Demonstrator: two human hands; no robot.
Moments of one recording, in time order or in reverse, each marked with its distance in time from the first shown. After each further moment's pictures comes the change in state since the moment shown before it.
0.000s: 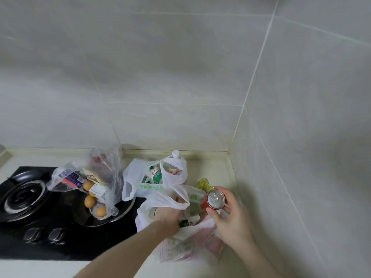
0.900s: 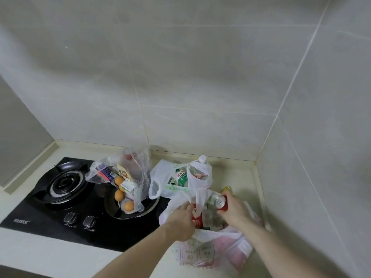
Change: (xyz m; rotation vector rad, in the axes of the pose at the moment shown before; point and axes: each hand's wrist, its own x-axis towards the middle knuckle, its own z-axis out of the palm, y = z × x) left_hand -0.036 -0.026 -0.031 -0.383 -0.075 -0.097; right_hand 0.090 0.043 0.062 -0.768 -0.343 0.098
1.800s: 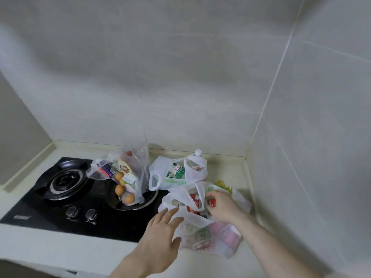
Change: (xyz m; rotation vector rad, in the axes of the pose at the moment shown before) left_hand -0.160 -0.022 0.009 0.070 0.268 0.188; right_hand -0.081 -0.039 -0.015 -0.039 -0.133 -0.108
